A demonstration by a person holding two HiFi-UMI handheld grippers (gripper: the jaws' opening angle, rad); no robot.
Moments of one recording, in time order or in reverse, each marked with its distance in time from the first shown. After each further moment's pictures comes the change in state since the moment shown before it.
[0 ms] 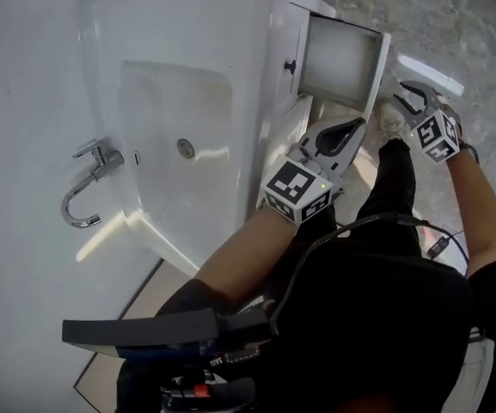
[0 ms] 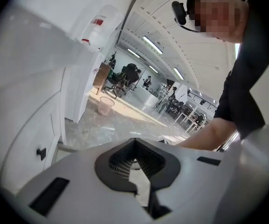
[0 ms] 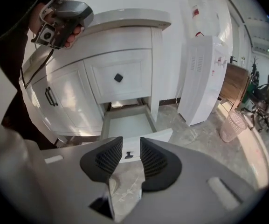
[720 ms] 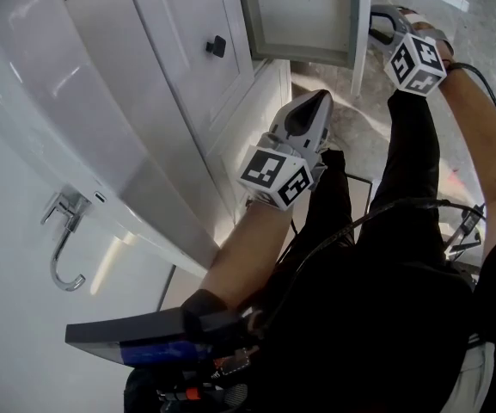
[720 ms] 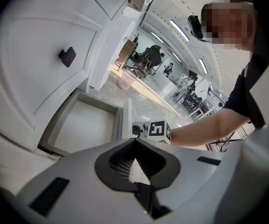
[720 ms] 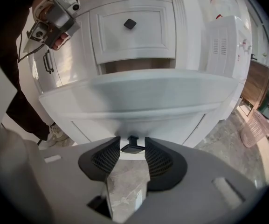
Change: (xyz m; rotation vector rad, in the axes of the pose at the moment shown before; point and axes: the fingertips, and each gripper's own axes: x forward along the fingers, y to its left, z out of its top) left arm 0.051 0.117 -0.181 -0.198 0.188 0.162; right arm 0.171 0.009 -0.093 -0.145 0.033 0.094
